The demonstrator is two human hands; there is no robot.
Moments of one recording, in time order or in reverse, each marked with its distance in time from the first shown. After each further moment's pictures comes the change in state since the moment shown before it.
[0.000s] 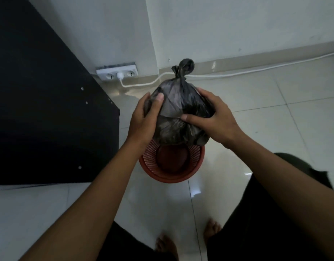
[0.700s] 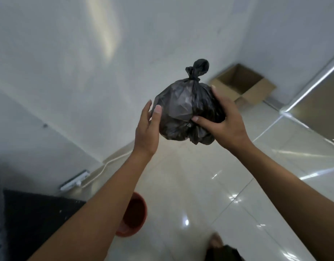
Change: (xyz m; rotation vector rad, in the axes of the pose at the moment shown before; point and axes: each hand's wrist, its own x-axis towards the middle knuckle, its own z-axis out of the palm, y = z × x) left_hand -0.141 0.512 0.218 -0.028 -0.533 0.236; right_hand -0.147 -0.389 -0.428 -0.115 0.706 -0.040
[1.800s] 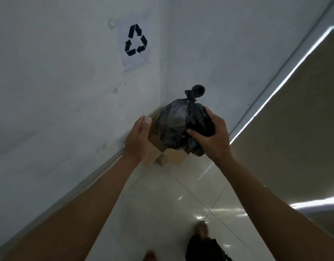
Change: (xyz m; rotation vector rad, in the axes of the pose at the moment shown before) left_hand 0.403 0.064 0.605 0.171 -0.093 -0.017; right_hand 0.434 0.311 -0.473 -0.164 0.236 0.116
